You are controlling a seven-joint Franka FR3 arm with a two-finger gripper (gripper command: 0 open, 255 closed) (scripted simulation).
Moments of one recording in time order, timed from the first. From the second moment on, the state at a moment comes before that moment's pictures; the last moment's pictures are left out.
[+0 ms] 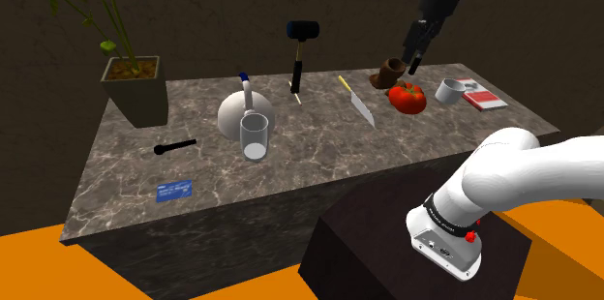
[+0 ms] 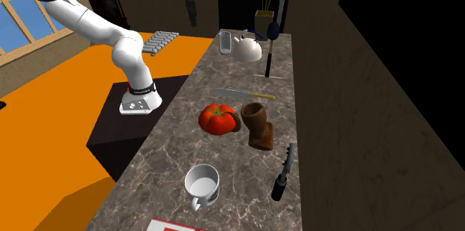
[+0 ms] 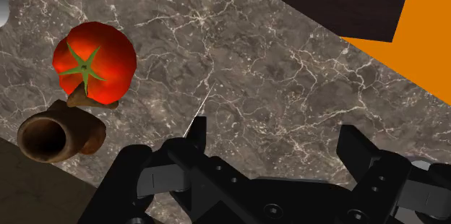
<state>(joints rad) 0.01 -0.78 -0.07 -2.32 -0.10 1.54 -0.11</state>
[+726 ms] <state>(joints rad) -0.04 -0.66 -0.25 -2.37 -0.20 1.76 -0.28</state>
